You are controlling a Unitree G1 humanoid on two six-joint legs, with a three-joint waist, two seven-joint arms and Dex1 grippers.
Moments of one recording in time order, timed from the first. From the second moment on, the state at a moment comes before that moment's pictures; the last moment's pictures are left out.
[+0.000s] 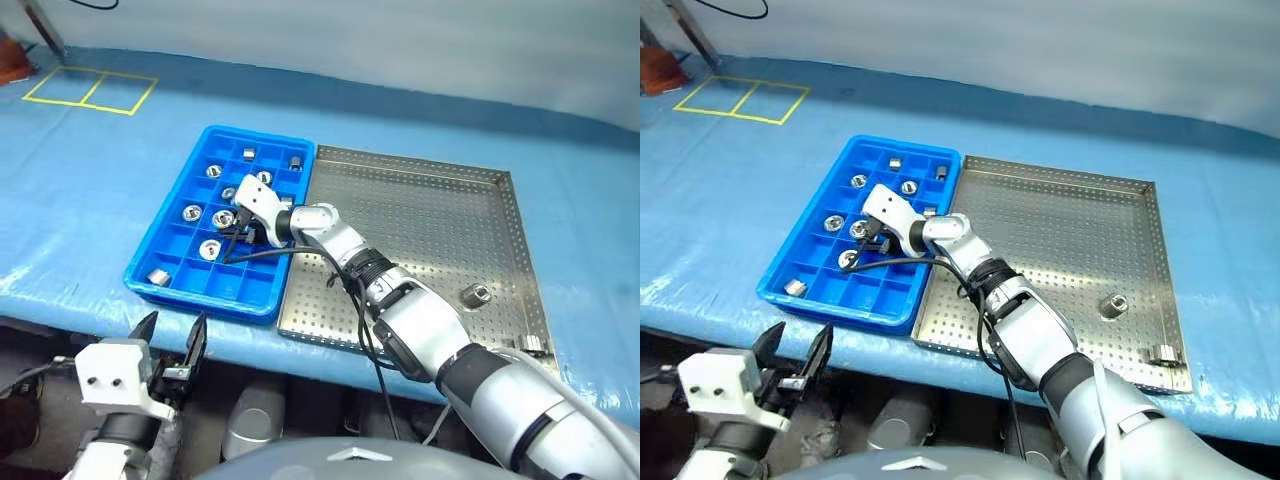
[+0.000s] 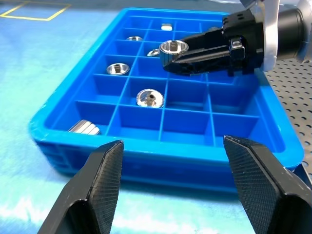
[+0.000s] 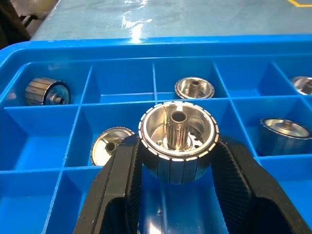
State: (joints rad) left arm 0.98 0.20 0.07 -1.00 -0.27 0.22 -0.10; right arm -1.04 0.15 0.34 1.10 0.04 -0.07 0.74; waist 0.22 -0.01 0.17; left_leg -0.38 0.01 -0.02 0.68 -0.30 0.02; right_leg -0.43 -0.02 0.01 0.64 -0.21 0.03
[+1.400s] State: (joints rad) left arm 0.72 0.28 0.11 -1.00 -0.33 0.42 -0.16; right arm -1.02 0.07 0.30 0.95 -0.07 -0.04 0.74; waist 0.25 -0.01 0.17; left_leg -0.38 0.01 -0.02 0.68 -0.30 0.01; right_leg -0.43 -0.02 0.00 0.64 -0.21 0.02
